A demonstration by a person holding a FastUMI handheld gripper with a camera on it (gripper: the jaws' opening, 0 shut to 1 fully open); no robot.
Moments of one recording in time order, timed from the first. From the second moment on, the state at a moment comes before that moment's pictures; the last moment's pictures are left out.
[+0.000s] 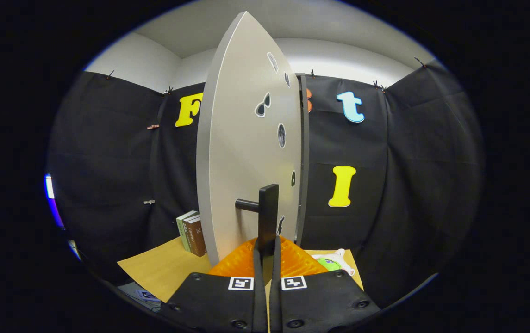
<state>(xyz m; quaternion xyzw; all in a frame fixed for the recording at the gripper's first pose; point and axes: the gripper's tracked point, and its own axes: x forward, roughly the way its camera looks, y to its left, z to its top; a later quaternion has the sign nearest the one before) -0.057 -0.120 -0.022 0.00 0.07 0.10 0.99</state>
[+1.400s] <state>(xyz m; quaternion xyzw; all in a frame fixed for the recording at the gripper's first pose) -0.115 -0.025 -0.082 -0.01 0.12 0.02 0.99</state>
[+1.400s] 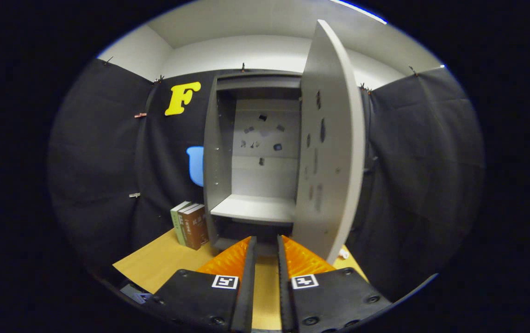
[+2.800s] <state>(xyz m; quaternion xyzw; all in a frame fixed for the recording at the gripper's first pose) -0.034 0.036 -0.514 0.03 0.56 -0.02 0.83</state>
